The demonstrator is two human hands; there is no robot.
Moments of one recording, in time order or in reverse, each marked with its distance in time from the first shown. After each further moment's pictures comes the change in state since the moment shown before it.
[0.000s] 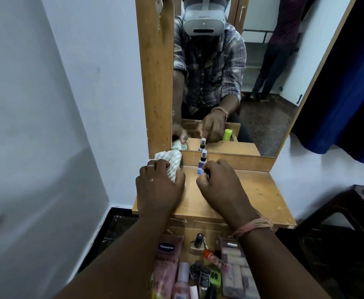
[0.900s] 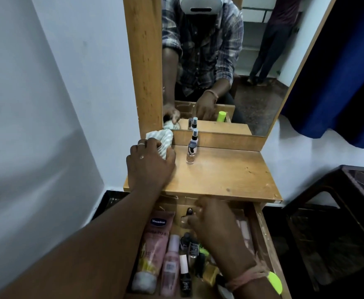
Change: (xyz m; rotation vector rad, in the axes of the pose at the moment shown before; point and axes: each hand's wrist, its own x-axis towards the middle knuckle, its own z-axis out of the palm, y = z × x) left_hand -0.001 0.003 -0.002 0.005 -0.040 -0.029; right_hand -0.114 0.011 0.016 0.068 -0.283 0.270
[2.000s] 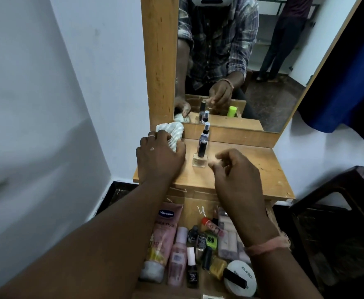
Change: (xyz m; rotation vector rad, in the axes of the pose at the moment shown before) left_hand 0.002 -0.001 0.000 -0.022 -0.006 -0.016; right_hand 0.027 -0.028 -0.049 0.180 0.394 -0.179
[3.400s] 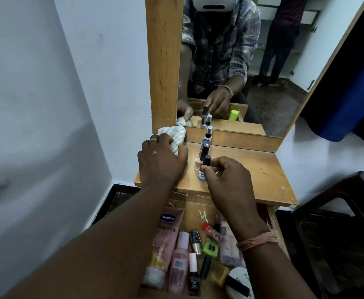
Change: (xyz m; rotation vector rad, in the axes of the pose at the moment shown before) left_hand 0.000 0.000 0.002 -0.002 0.021 0.006; right_hand 0.010 0.003 0.025 0.028 -0.019 0.016
